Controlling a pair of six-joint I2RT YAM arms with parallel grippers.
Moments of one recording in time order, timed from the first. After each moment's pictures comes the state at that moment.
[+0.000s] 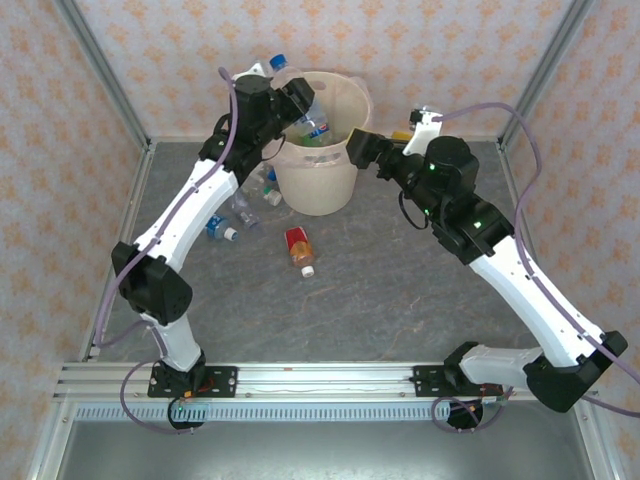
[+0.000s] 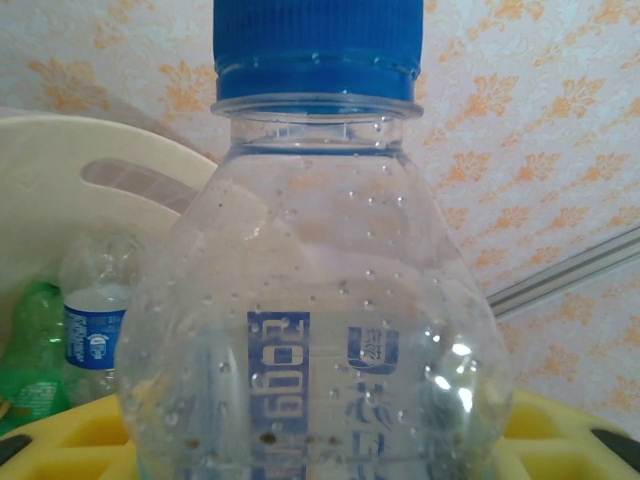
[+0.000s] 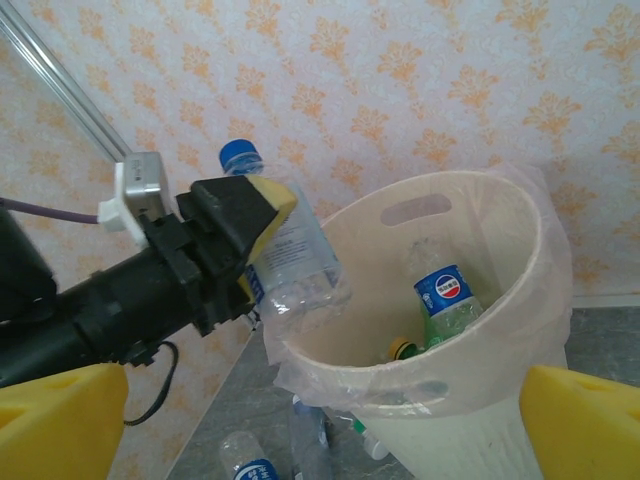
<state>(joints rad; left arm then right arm) -0.38 1.79 1.88 -0.27 -0.02 -0.86 0.63 1.19 1.43 -0.30 0.14 0.49</state>
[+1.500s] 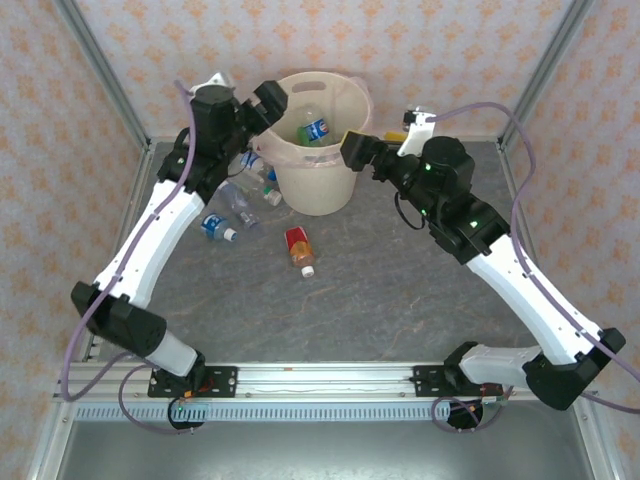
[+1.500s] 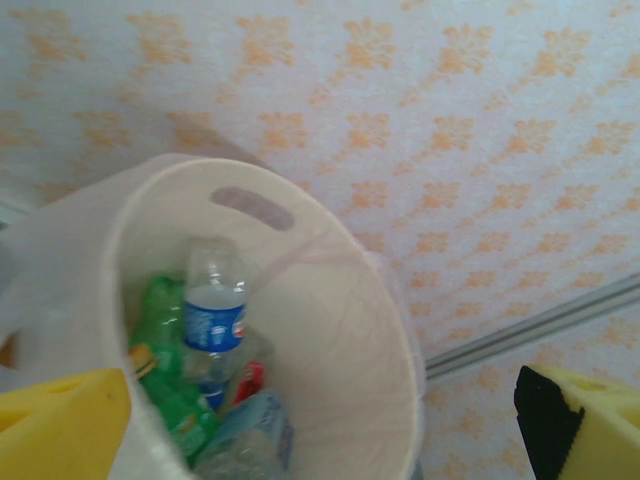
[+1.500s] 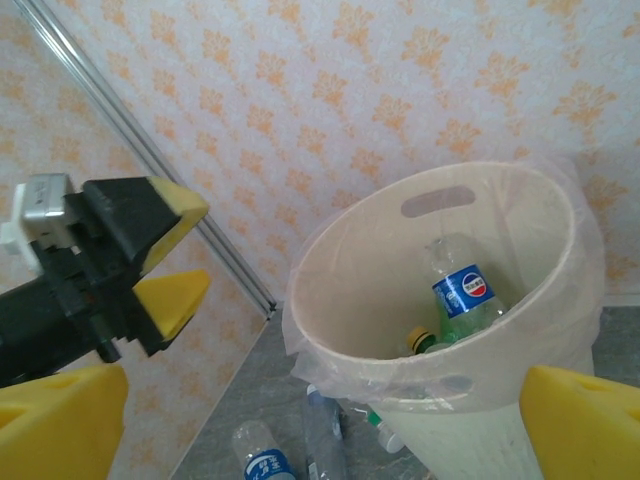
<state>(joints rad) -0.31 1.52 1.69 -0.41 -0.09 -0.83 0.65 1.22 1.43 -0.29 0.11 0.49</state>
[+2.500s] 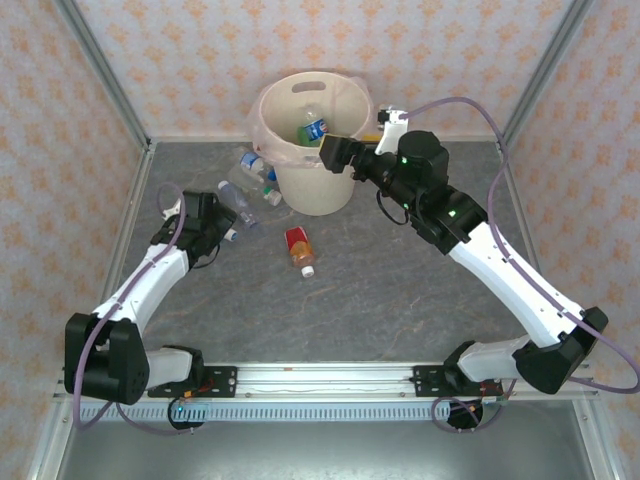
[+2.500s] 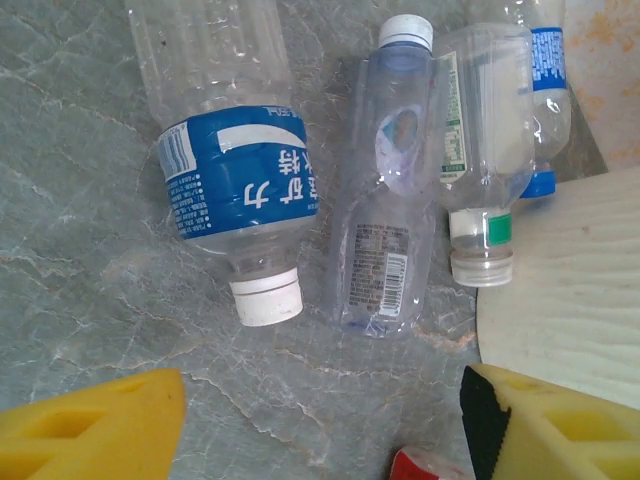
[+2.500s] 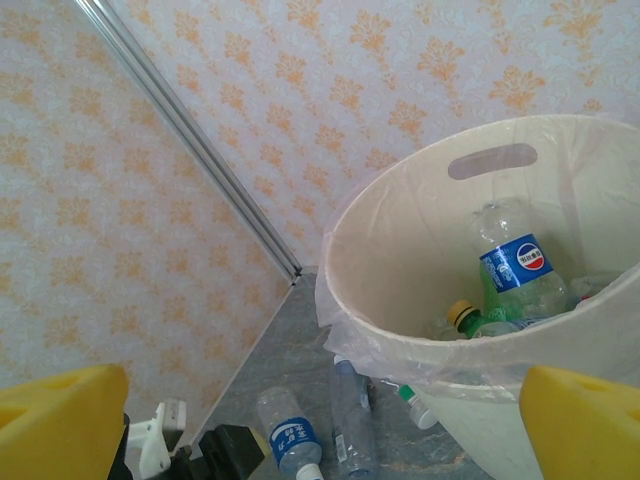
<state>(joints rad) -0.09 1.25 0.83 -0.42 -0.12 -1.07 0.68 1.31 1.47 -0.27 0.05 0.49</state>
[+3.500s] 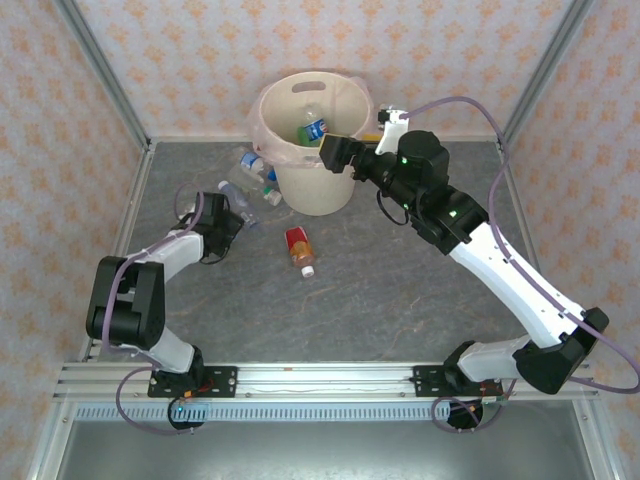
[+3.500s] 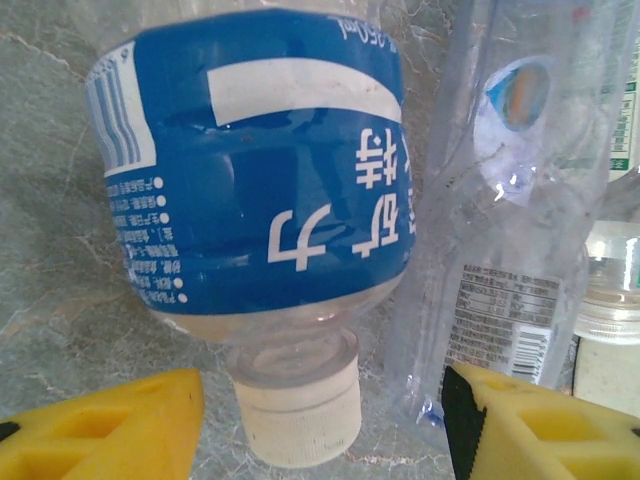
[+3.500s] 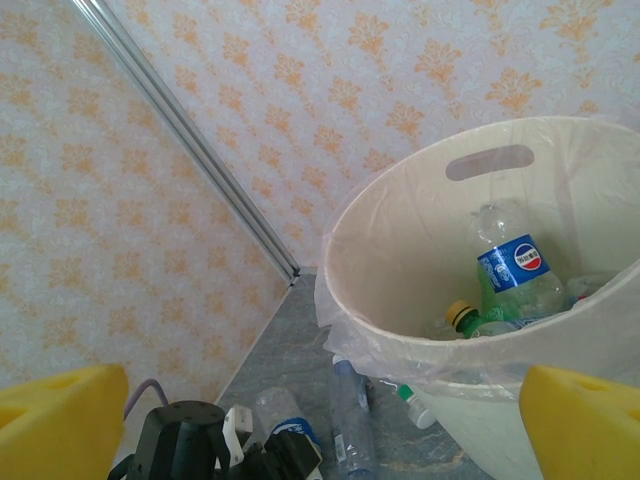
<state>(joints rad) -0.06 1.57 0.82 -0.20 -0.05 -1.10 0.68 1.30 1.47 -0.29 0.06 0.49</state>
